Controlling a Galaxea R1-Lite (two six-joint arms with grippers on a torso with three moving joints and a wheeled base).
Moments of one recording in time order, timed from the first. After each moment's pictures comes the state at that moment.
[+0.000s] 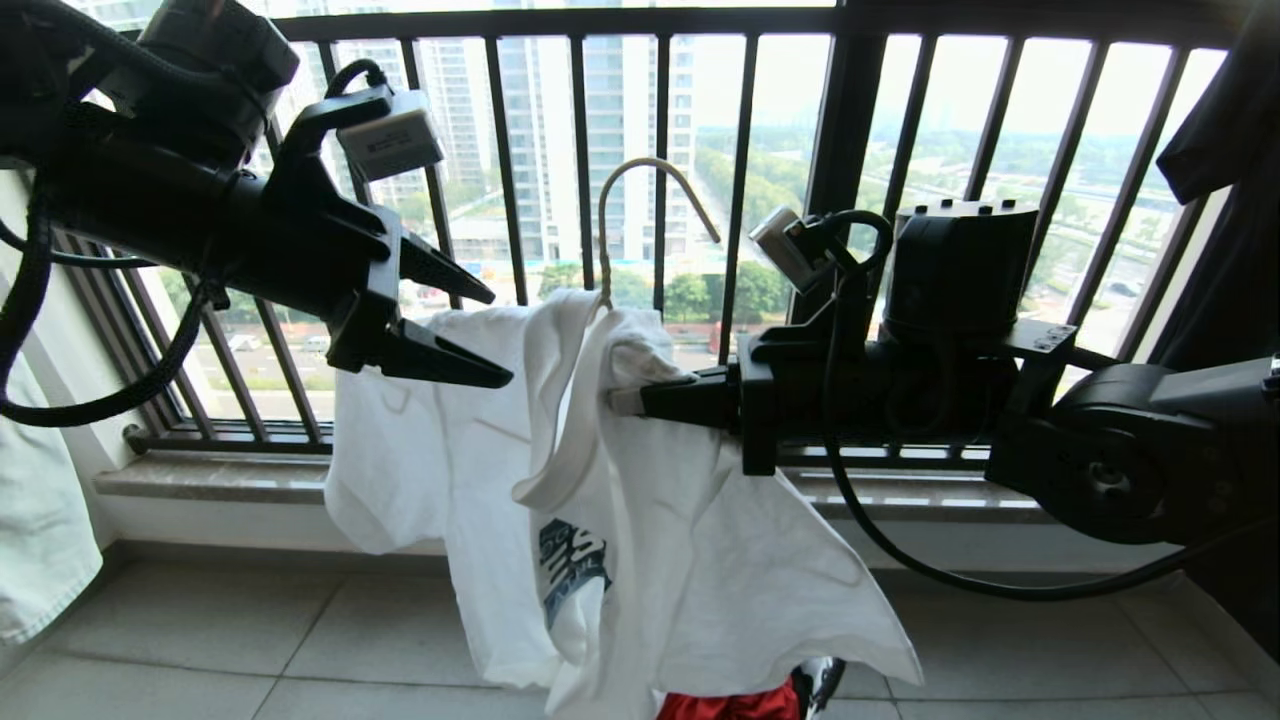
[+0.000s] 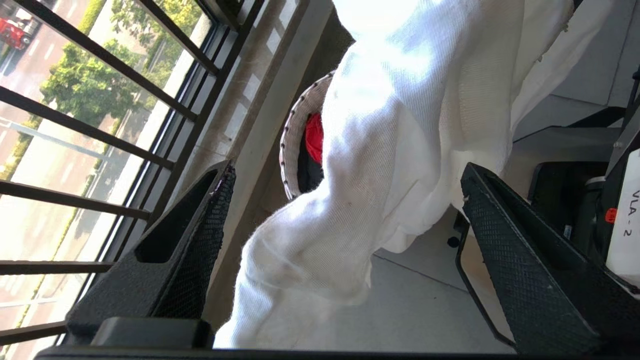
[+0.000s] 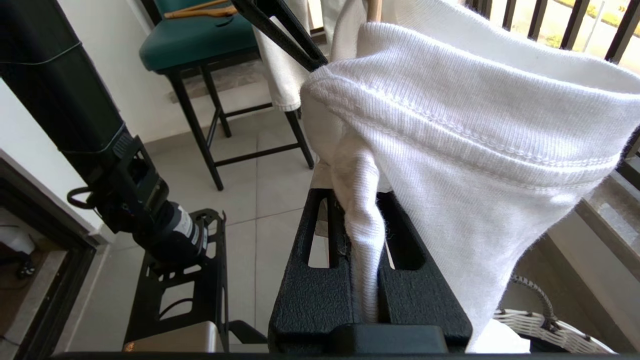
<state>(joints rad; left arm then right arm) -0.25 1.77 -1.95 0.92 -0.68 0.83 0.59 1.81 -1.17 -0.55 0.79 0.13</state>
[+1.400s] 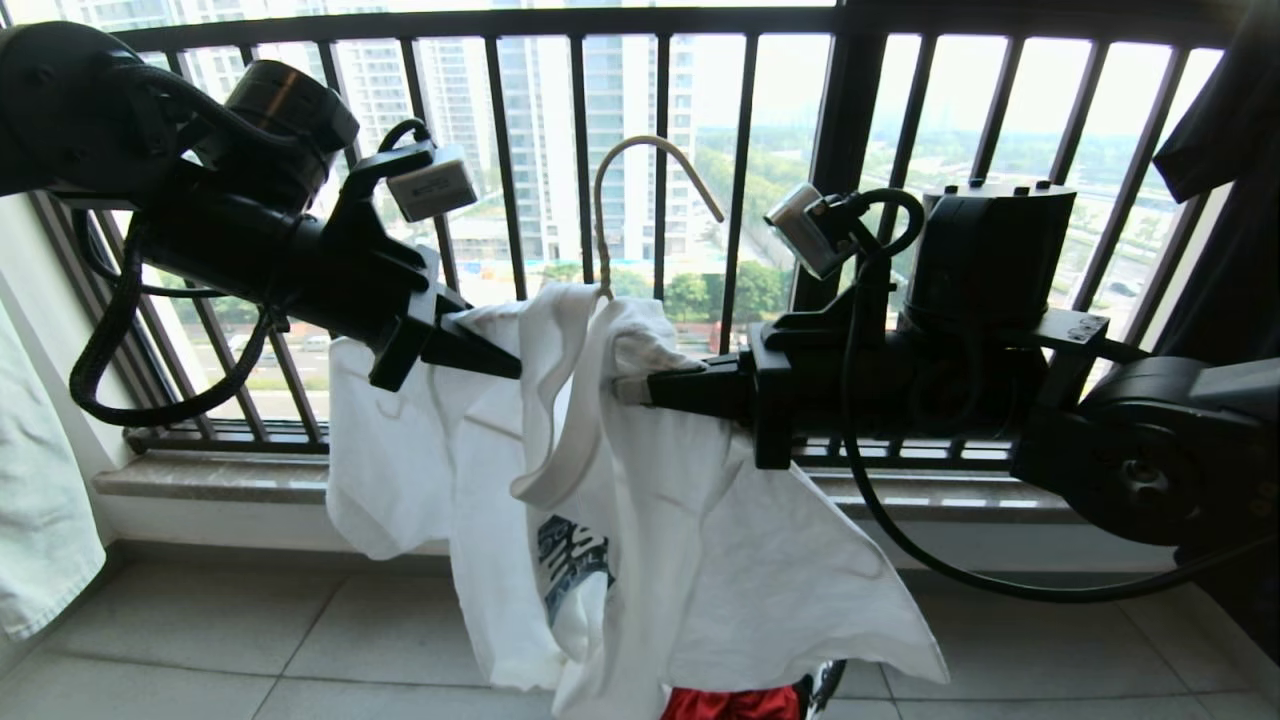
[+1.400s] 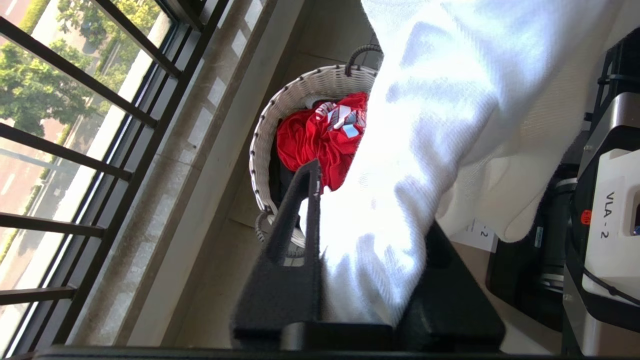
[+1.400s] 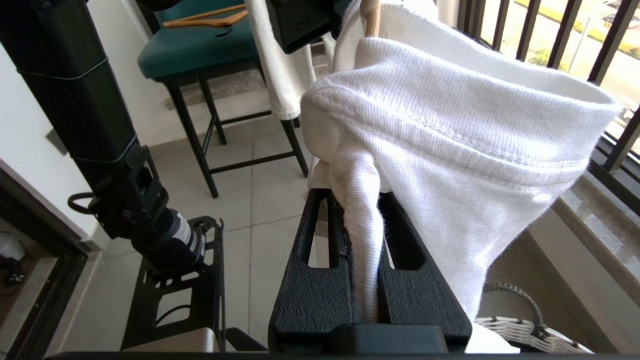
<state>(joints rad) -0.26 1.85 -1.95 0.91 -0.75 0.84 0.60 1.77 -1.17 -0.55 0.79 0.13</state>
